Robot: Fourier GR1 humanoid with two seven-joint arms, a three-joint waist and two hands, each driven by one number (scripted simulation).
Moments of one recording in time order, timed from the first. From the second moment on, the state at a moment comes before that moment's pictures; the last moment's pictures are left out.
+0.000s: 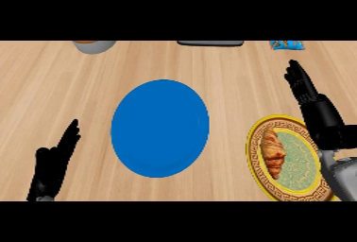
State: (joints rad) left arm 0.06 0.50 -0.31 -1.50 0.25 0.35 0.11; right arm -0.26 -0.56 0.28 -1.53 -0.28 -0.23 -0.11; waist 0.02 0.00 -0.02
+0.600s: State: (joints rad) left arm 0.06 0.60 -0.23 -1.48 0.16 0.34 -0.08; right arm -0.13 -0.35 0.18 -1.60 -0.10 -0.71 -0.23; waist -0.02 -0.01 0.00
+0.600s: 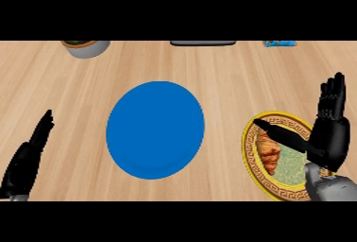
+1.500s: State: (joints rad) left arm 0.07 0.58 -0.19 -1.44 0.13 0.29 -0.18; right arm 0.38 -0.42 0.41 -1.92 0.39 -0.86 0.06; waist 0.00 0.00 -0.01
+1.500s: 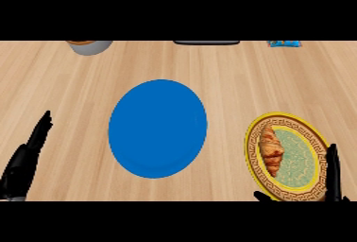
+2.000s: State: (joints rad) left arm 0.04 0.56 -0.18 -1.44 0.12 0.27 -0.16; right arm 0.22 -0.53 0.36 -2.02 0.59 -0.50 0.70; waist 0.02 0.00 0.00
